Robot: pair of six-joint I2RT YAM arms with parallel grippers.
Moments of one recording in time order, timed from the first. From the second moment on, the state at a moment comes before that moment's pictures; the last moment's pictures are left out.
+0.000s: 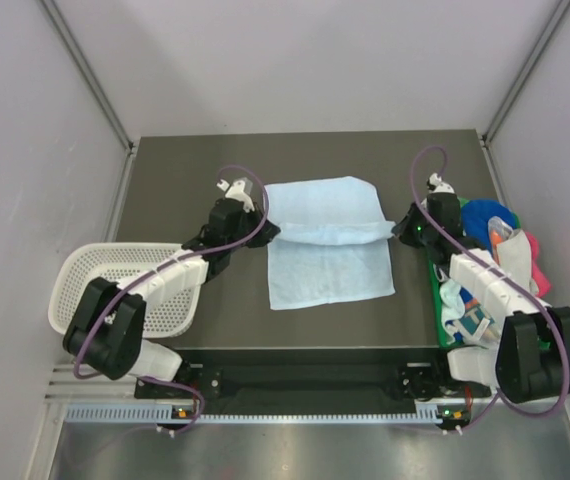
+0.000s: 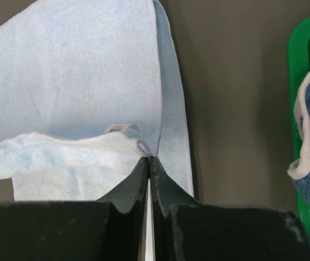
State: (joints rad) left arm -0.48 1.42 0.77 0.20 0.11 -0.63; right arm 0.16 1.25 0.73 -0.11 -0.07 0.49
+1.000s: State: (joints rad) left arm -0.54 1.22 0.65 0.05 0.03 -0.66; right arm 0.18 1.04 0.62 -0.17 -0.07 0.52
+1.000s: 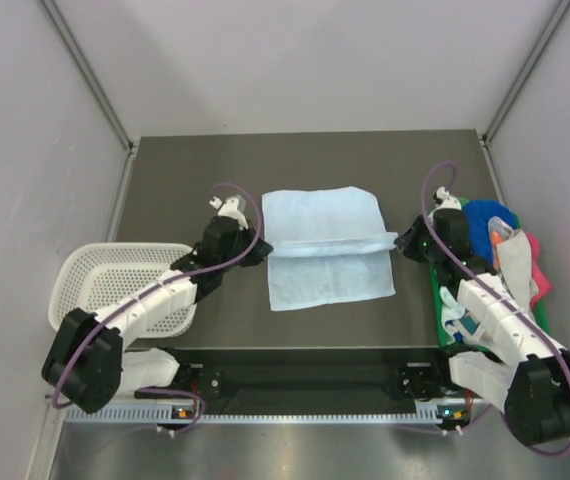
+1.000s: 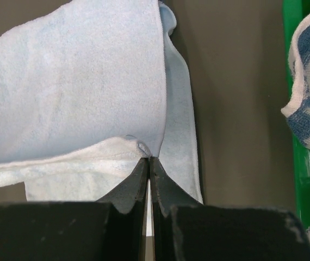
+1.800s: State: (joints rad) left arm -0.57 1.41 0.52 0.13 0.08 -0.72; right arm 0.19 1.19 0.48 -0.10 -0.08 0.57
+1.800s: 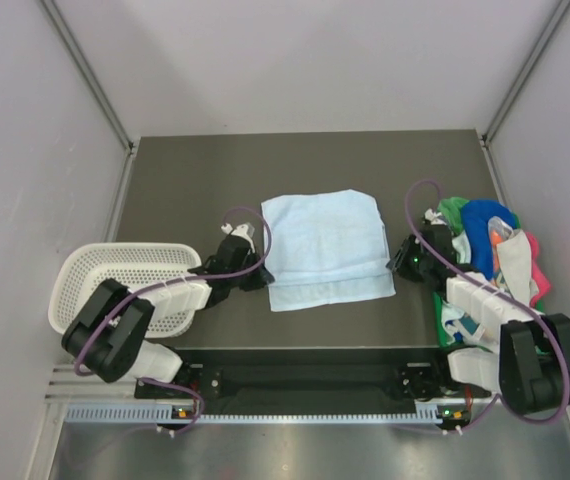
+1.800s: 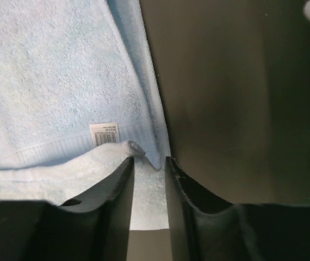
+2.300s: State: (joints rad) left arm -0.57 1.23 0.53 0.05 0.11 -0.71; right arm 0.19 1.04 0.49 -0.13 -0.05 0.57
